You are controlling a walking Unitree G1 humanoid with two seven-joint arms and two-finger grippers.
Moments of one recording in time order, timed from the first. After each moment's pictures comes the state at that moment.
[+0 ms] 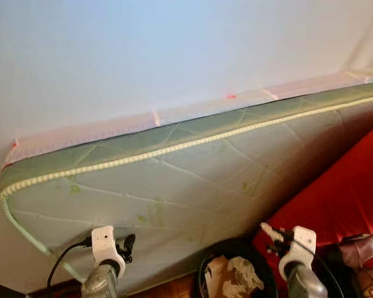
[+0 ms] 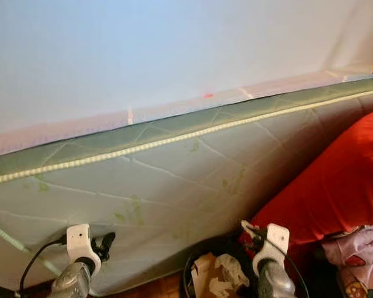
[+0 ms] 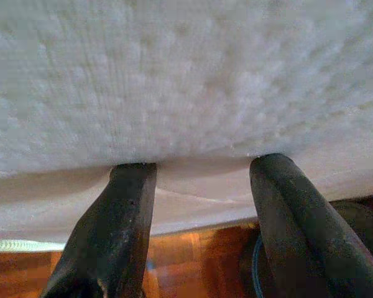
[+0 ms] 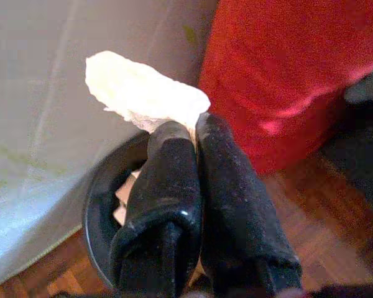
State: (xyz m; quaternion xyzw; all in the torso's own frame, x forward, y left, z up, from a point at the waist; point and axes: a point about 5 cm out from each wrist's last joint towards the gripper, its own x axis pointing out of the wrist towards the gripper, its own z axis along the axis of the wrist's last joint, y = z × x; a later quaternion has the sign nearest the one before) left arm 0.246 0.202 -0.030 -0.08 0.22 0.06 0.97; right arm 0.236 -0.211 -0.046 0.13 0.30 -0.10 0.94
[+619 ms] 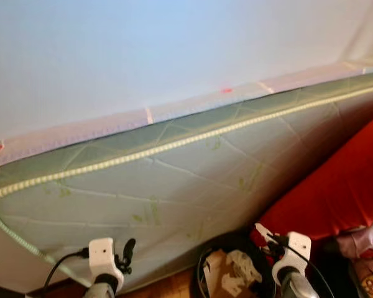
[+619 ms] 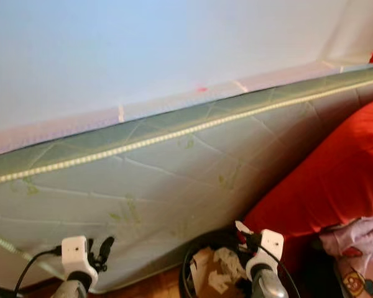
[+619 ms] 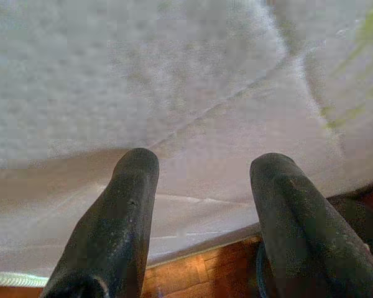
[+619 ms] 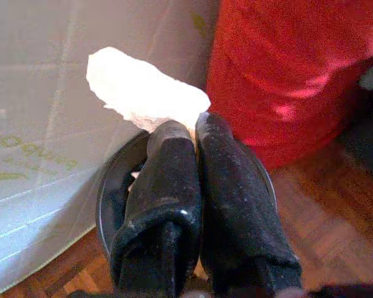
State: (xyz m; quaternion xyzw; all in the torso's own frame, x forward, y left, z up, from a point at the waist) left arm 0.215 0.196 -0.019 -0.05 0.15 0.03 0.99; right arm 0.230 -0.198 -0.049 0.15 0.28 -0.10 0.94
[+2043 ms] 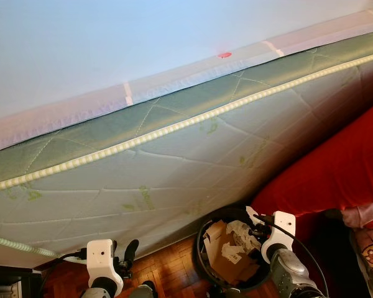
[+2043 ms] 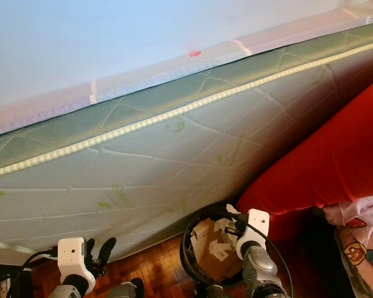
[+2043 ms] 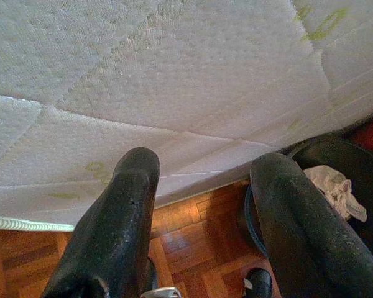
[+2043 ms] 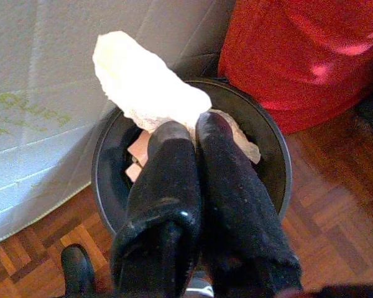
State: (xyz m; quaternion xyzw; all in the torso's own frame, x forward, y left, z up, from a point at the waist) left arm 0.198 0.190 0.007 -0.06 0.16 0.00 0.99; right arm 0.270 -0.180 -0.026 0.12 0.28 -0.05 0.95
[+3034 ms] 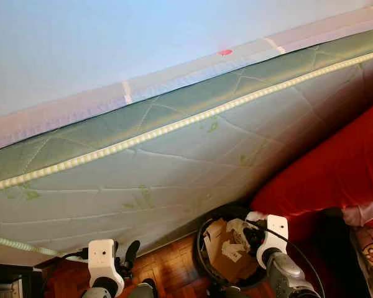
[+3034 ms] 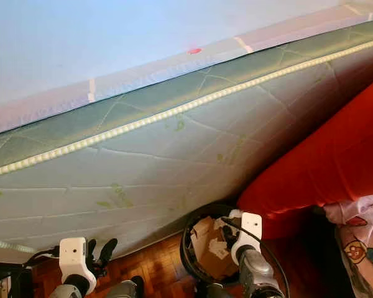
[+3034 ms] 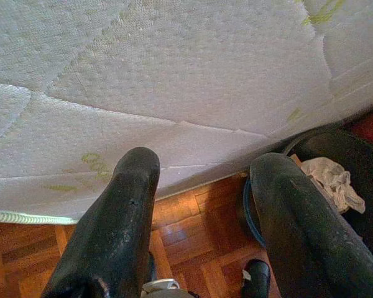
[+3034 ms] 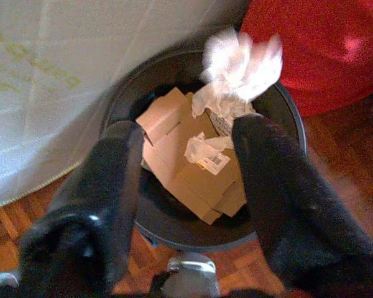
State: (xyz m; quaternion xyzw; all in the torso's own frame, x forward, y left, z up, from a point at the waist) left arm 0.199 0.188 0.007 -0.06 0.17 -0.01 0.98; right arm 0.262 -0.170 -0.035 0.10 0.32 -0.02 0.94
